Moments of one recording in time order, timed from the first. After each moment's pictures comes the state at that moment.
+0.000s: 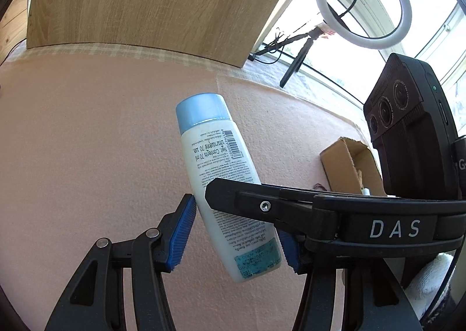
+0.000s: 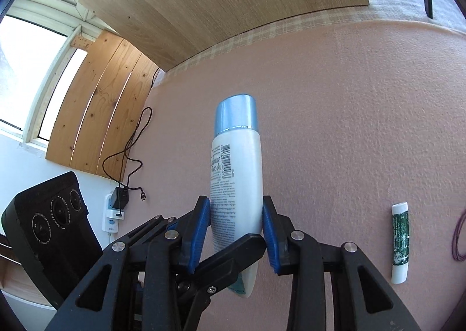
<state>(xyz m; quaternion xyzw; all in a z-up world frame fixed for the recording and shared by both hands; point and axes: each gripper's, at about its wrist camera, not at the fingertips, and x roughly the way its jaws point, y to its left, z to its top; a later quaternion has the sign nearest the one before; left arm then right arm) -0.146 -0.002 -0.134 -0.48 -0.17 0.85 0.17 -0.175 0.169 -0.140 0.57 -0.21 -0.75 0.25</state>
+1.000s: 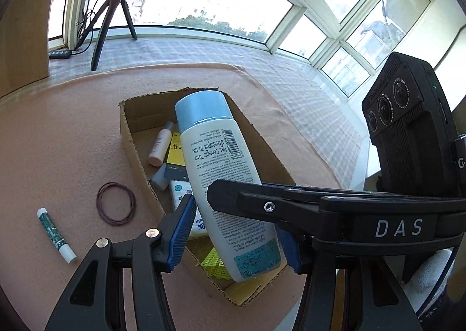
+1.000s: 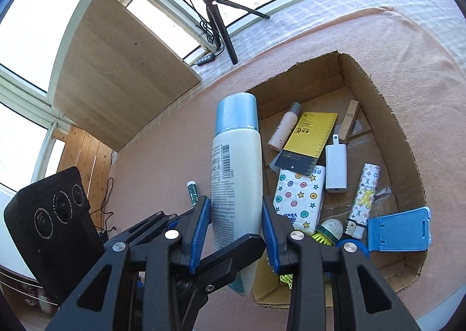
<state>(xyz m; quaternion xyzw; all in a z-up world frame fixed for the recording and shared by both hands) -0.111 0.292 -0.098 -0.48 -0.07 0.79 0.38 -0.060 0.434 -0.096 0.50 -0.30 -0.81 0.08</state>
